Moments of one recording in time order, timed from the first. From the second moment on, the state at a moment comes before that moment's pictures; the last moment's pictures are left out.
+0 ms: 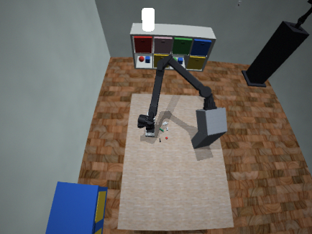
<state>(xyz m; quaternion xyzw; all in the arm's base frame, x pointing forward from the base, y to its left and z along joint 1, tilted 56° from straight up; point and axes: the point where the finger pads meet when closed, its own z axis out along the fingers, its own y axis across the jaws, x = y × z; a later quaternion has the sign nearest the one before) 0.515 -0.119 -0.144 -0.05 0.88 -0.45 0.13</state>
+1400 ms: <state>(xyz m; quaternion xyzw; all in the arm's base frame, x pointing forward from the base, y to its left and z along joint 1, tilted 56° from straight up) 0.531 -0.143 -0.160 -0.06 0.88 -0.45 0.13</state>
